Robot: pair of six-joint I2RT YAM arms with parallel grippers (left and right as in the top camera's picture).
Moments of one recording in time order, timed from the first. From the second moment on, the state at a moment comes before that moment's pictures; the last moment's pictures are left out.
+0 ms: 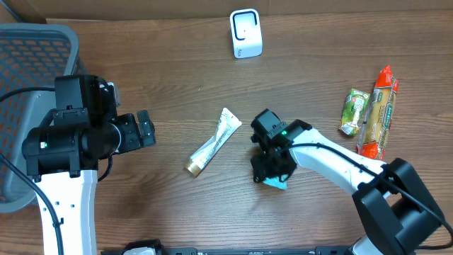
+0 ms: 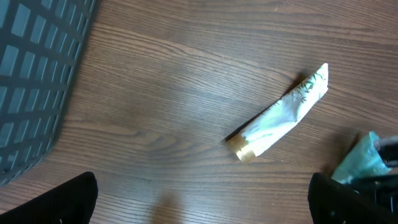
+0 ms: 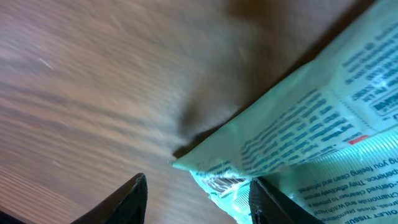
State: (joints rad) left arm 0.10 1.24 1.49 -1.39 0.04 -0.19; right arm 0.66 1.77 1.06 -0.79 -0.25 0.32
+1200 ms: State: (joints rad) left arm 0.10 1.24 1.49 -1.39 0.04 -0.19; right arm 0.14 2.00 1.33 -1.02 -0.48 -0.17
